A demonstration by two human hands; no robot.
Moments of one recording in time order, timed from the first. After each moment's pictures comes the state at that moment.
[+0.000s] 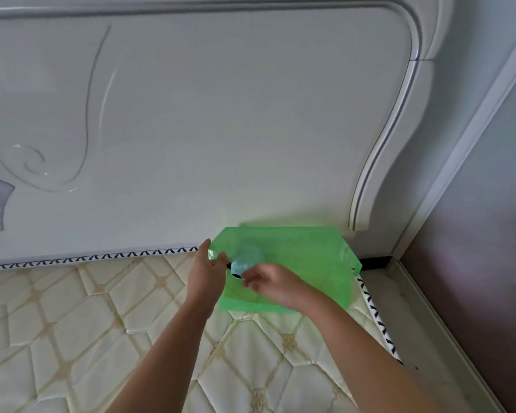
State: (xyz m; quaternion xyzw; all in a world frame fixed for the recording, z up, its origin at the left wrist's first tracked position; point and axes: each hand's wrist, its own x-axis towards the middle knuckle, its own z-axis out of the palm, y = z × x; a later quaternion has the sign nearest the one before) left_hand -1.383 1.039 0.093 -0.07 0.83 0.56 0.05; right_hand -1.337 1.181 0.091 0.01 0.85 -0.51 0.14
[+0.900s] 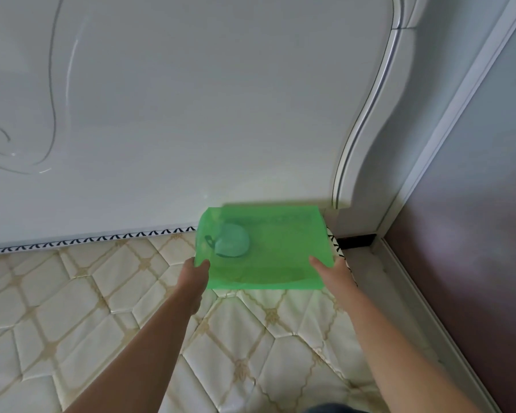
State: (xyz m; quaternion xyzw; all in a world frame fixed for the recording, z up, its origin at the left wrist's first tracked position) left_hand -1.375 1.043 0.044 -0.19 0.80 0.55 0.18; right_hand -1.285 1.282 0.040 0.38 0.76 -0.52 0.00
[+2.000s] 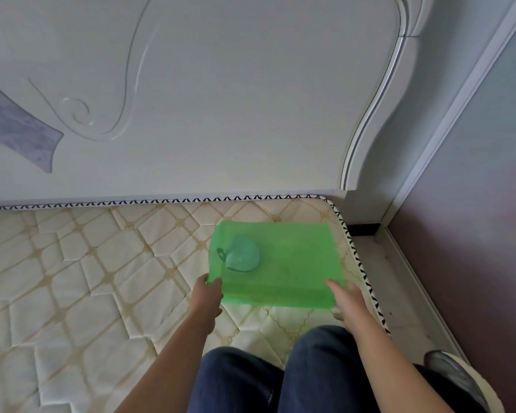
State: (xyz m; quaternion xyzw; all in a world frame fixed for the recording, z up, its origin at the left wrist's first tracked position) left_hand -1.224 0.979 0.036 -0.24 0.74 0.60 0.17; right_hand -1.152 1.222 0.026 0.45 0.67 -0.59 0.01
